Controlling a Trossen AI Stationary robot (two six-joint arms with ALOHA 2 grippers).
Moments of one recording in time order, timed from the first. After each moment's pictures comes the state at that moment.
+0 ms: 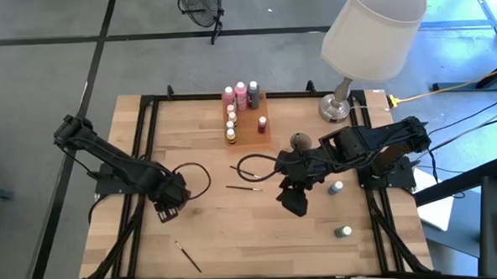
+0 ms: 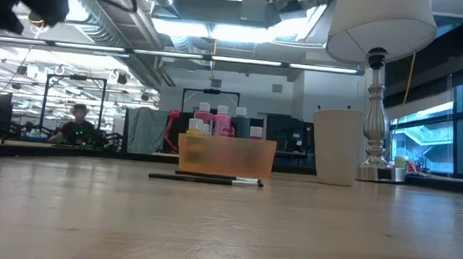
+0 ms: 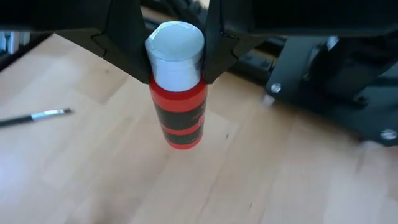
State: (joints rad) left arm -0.49 1.27 0.95 -1.31 0.14 -1.01; right arm 0.35 1.68 1.94 -1.19 -0.04 0.74
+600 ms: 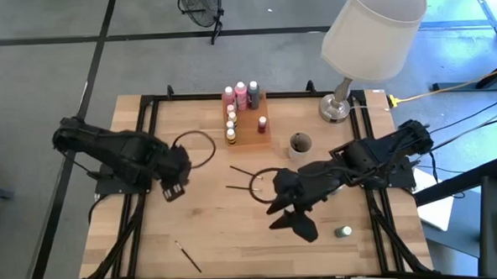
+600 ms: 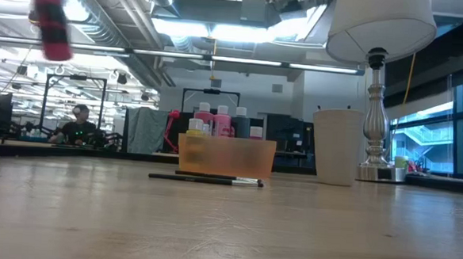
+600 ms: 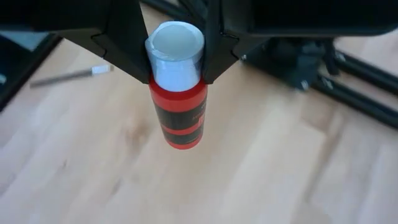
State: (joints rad) left arm -0.32 1.27 1.39 -1.57 -0.06 -0.88; right arm 0.46 1.68 1.94 -0.84 -0.08 0.66
